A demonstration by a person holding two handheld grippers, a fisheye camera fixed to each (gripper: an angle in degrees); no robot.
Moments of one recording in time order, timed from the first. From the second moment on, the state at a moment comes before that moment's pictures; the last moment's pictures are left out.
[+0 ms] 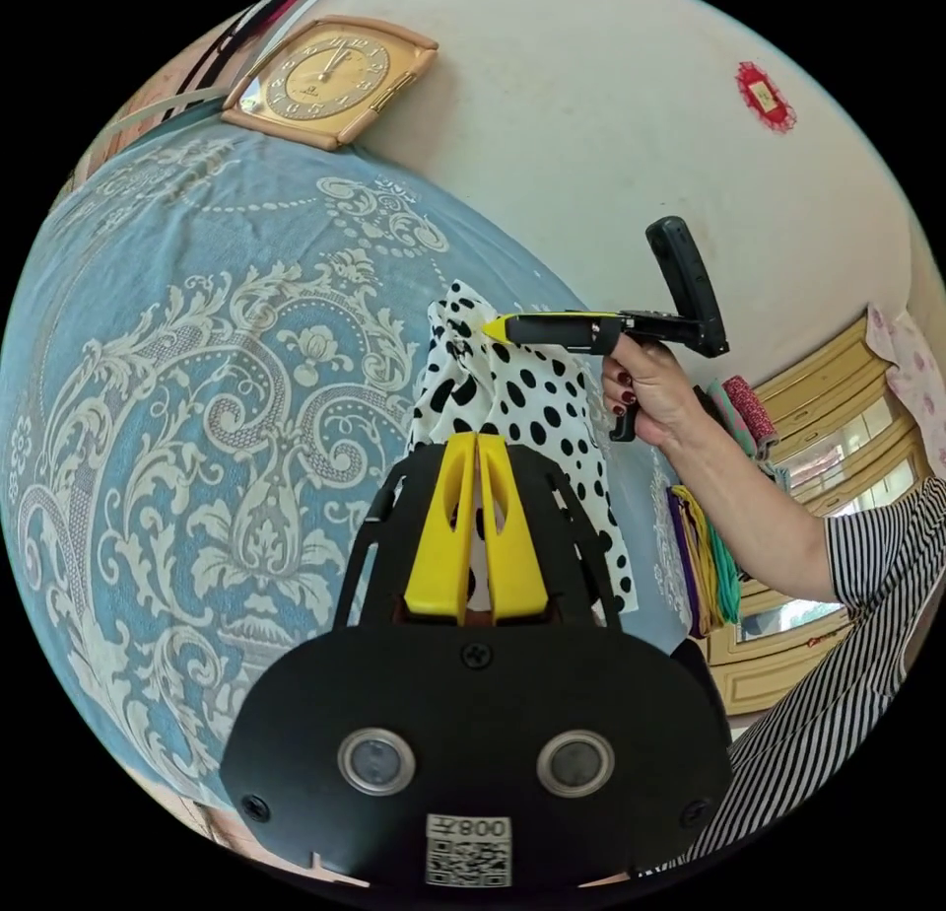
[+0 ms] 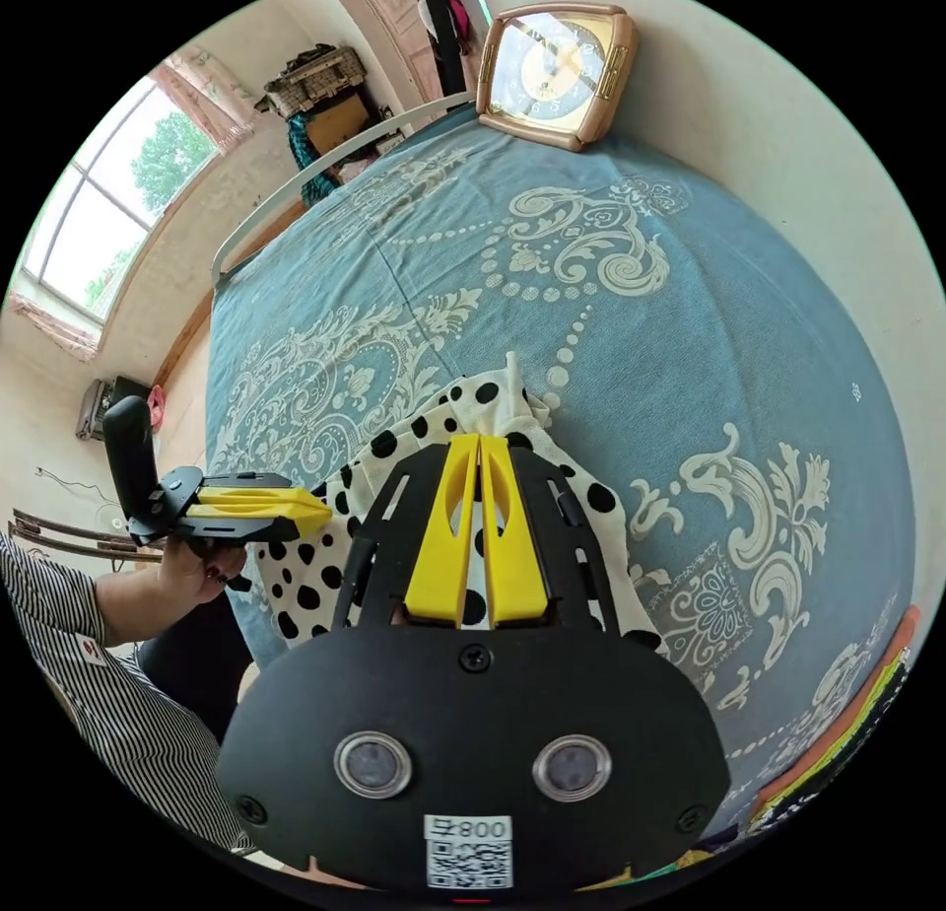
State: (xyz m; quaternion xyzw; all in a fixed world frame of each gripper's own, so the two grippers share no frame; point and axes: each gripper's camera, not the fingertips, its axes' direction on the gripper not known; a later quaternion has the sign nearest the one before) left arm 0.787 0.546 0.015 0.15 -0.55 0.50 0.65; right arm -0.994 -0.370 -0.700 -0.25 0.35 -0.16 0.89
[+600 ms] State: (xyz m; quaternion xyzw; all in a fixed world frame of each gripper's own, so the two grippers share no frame) left arm 0.763 0.616 0.027 0.13 -0.58 0.47 0.66; right arm -1.033 -0.078 -0.820 -0.27 0.26 -0.02 0.92
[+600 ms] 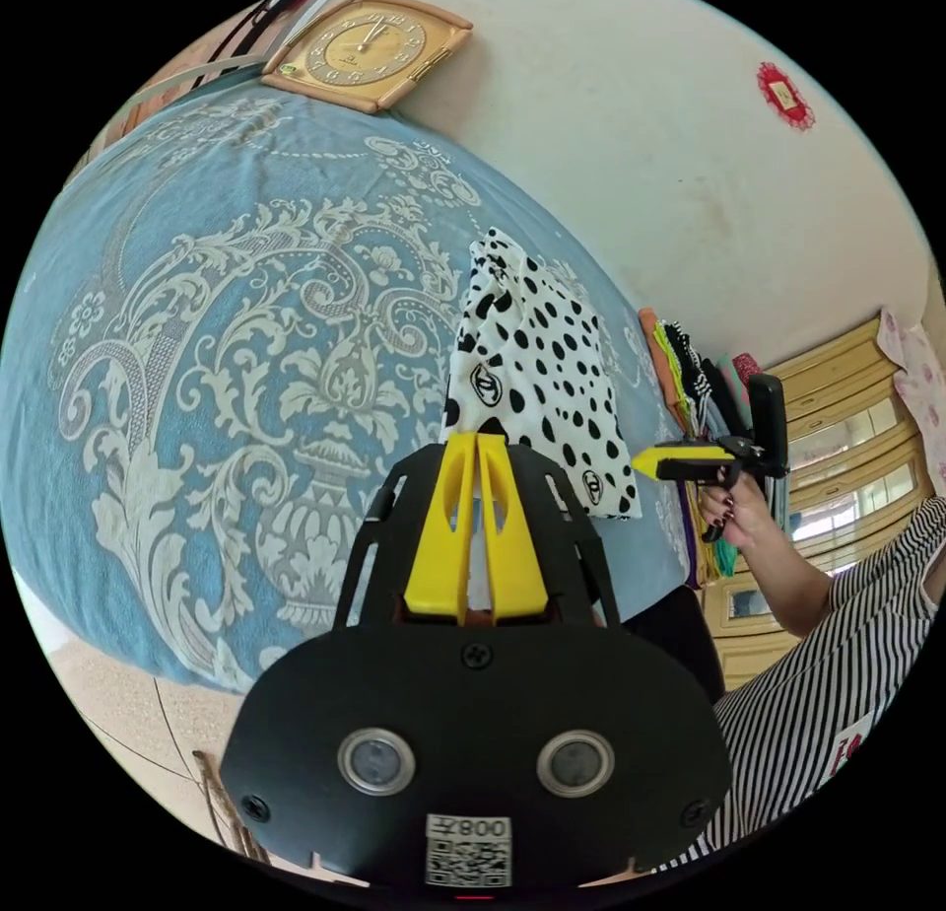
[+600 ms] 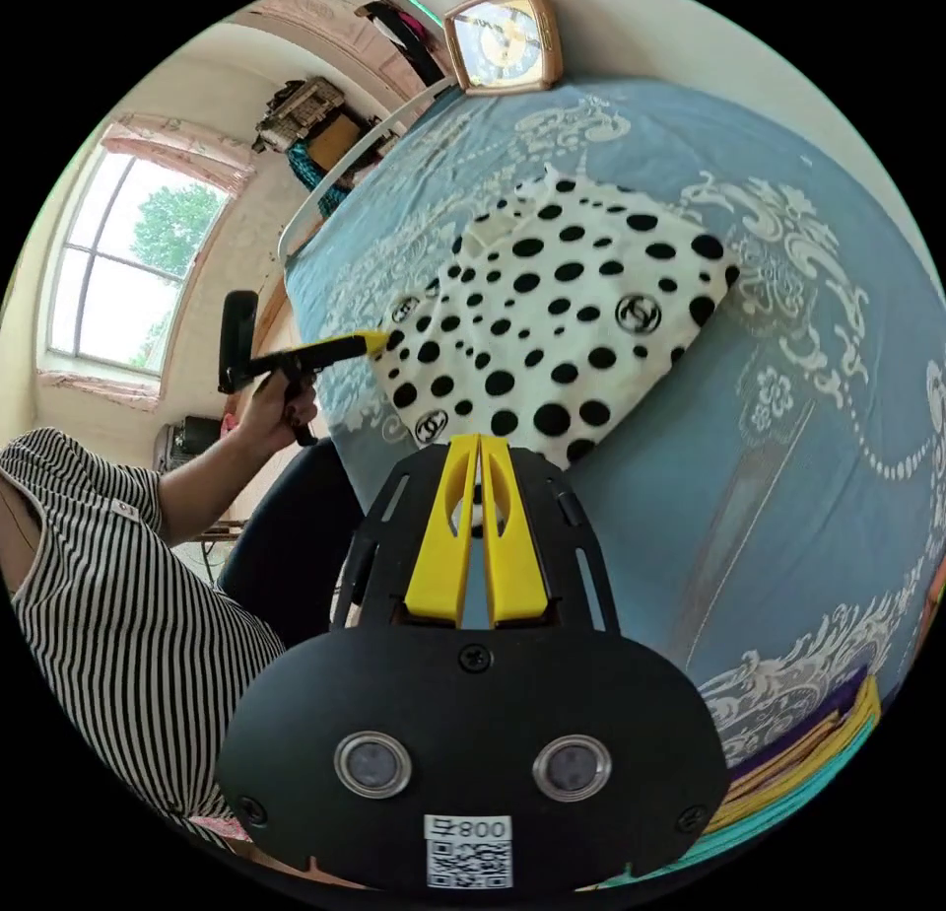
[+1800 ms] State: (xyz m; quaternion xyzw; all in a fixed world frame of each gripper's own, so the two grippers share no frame) left arm 0.628 0.693 0.262 -0.04 -0.62 0.47 0.62; right arm -0.897 0.273 -0.884 -0.08 0.10 0.23 0.96
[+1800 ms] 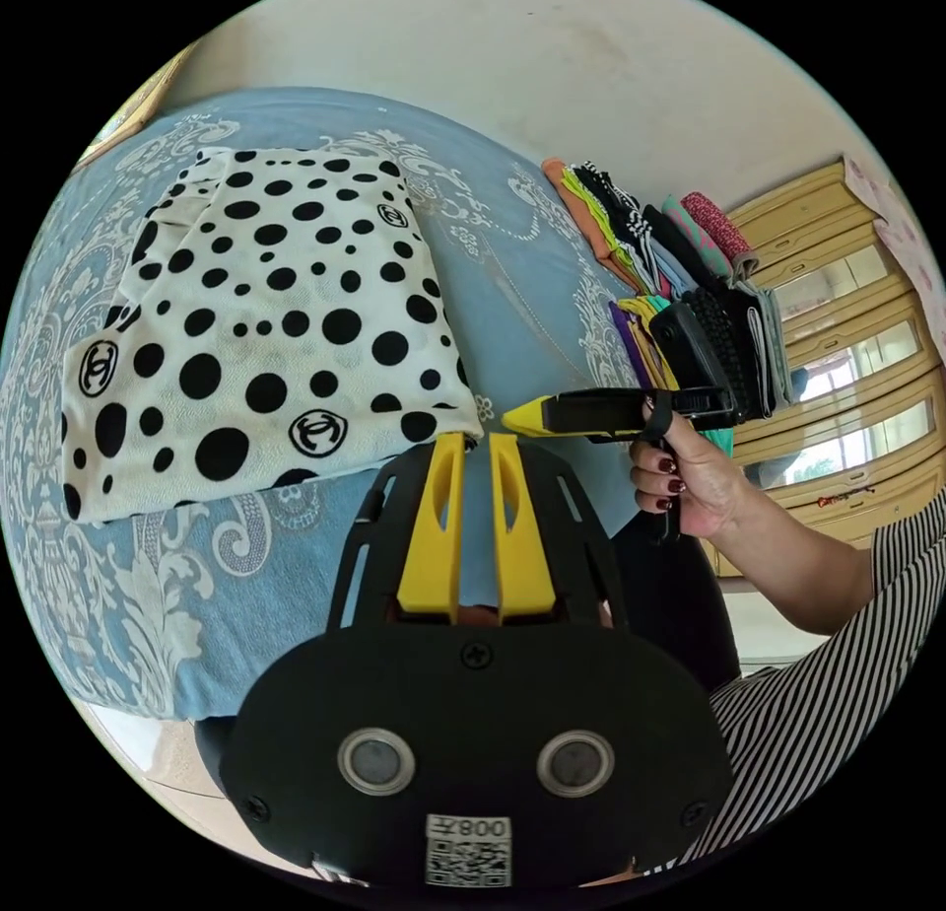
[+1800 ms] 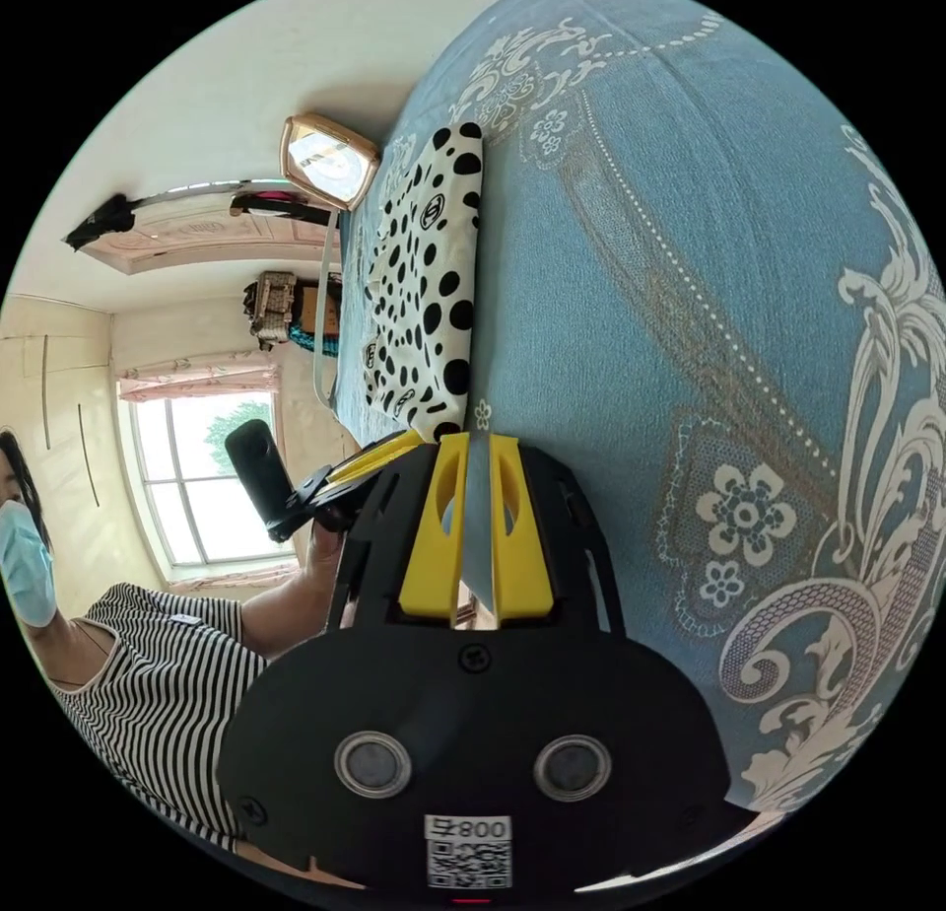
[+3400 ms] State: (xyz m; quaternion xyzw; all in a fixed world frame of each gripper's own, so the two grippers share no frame) left arm 0.542 0.706 -0.170 0.25 -0.12 0.30 0.91; right arm -0.874 0.310 -0.793 0.00 -0.12 0.20 0.97
